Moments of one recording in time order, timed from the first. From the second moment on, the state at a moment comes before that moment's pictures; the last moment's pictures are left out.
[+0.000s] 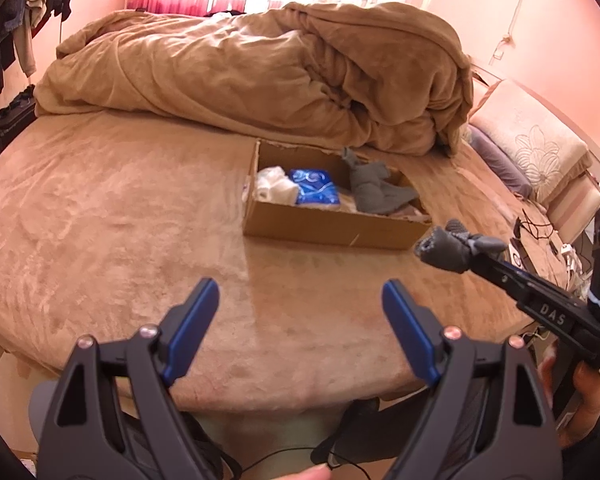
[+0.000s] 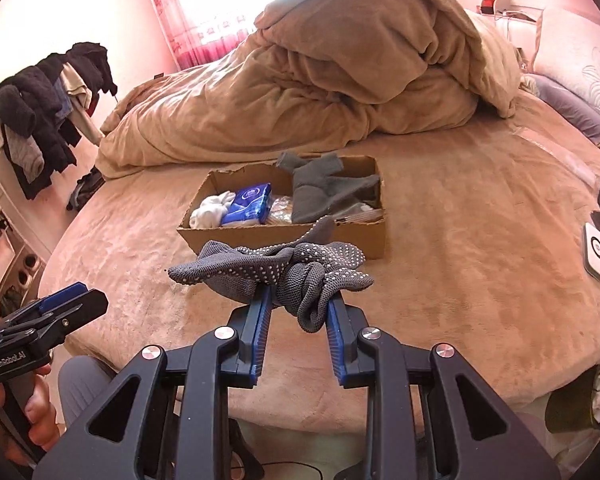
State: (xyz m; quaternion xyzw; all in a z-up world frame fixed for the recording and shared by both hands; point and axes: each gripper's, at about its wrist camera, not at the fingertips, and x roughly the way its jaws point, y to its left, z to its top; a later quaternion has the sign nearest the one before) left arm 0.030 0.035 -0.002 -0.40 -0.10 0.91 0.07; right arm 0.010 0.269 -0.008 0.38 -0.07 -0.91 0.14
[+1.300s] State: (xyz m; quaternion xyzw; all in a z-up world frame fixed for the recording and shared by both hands) left arm -0.119 0.015 -0.024 -0.42 -0.09 0.90 0.03; right arm -0.124 0.220 -0.030 0.42 -0.05 -0.89 0.18
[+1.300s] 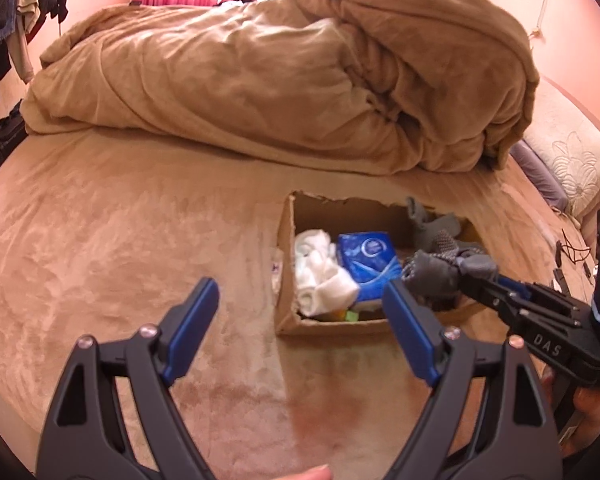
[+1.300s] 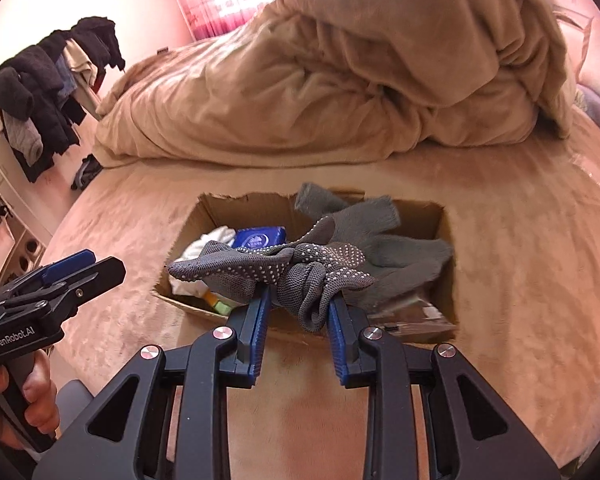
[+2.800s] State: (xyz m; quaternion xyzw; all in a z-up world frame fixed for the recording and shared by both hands) left arm -0.030 0.043 0.025 -0.39 -0.07 0.92 0.05; right arm -0.041 0.243 0.019 0.38 0.00 -0.92 0.10
